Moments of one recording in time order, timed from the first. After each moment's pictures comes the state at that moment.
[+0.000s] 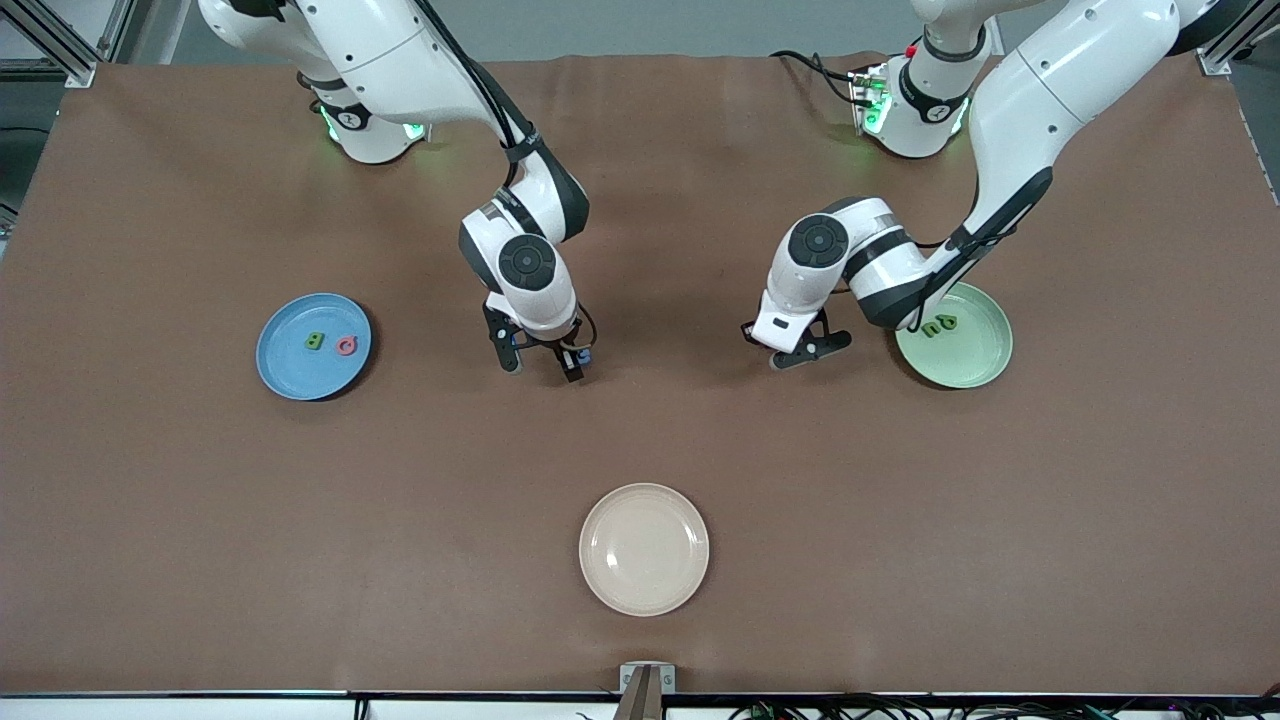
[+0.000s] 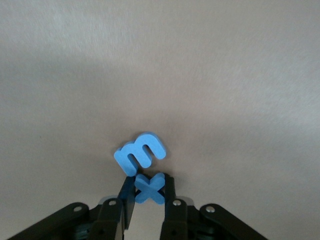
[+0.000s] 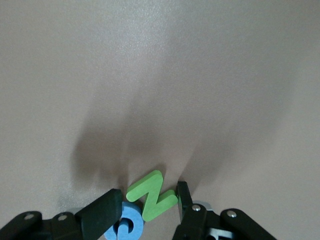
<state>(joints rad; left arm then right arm) 0.28 0.65 -0.85 -2.16 0.76 2.43 -1.43 0.71 0.59 -0.03 -1.94 0.07 2.48 1.84</state>
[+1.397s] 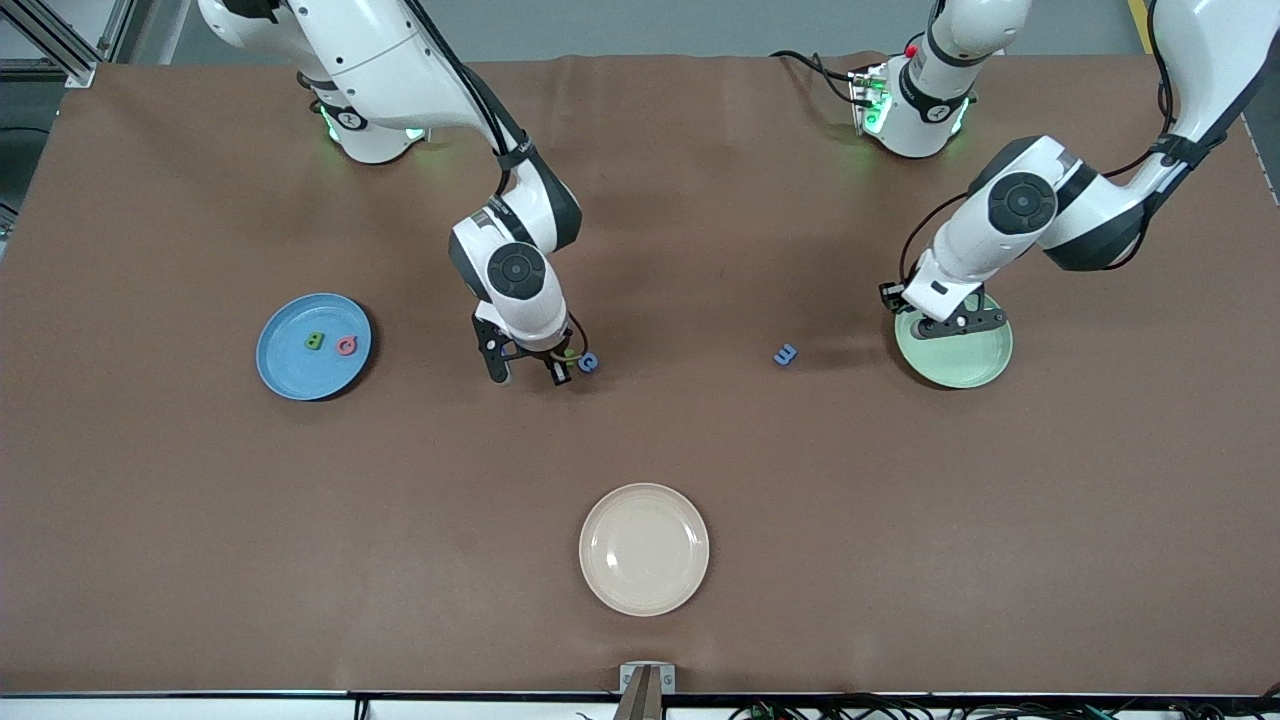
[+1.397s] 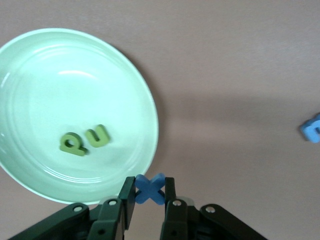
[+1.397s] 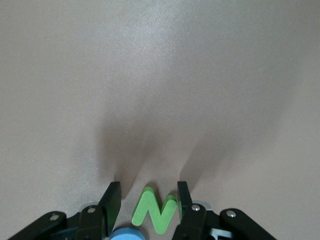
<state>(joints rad) 1.31 0.60 -1.49 -2.46 0.77 2.21 -0.88 0.71 0.59 -0.06 -1.92 0.06 2.48 1.81</state>
